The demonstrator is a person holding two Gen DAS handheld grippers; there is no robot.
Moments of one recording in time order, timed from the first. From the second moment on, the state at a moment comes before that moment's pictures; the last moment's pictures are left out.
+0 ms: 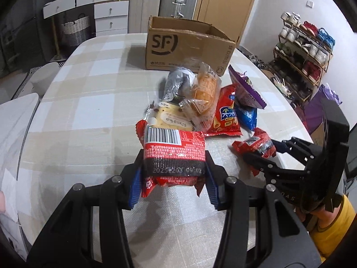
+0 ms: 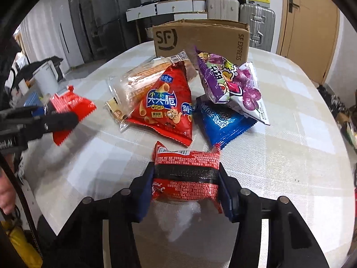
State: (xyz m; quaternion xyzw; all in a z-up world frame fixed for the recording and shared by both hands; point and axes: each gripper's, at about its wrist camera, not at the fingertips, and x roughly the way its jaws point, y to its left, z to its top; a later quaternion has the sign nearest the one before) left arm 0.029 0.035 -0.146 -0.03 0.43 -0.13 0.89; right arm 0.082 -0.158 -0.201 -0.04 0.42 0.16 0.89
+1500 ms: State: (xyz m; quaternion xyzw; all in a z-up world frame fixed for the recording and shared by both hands) left arm 0.017 0.046 0.037 -0.02 0.30 -0.12 0.95; right arm 0.054 -0.198 0.031 0.10 0.19 0.29 0.93
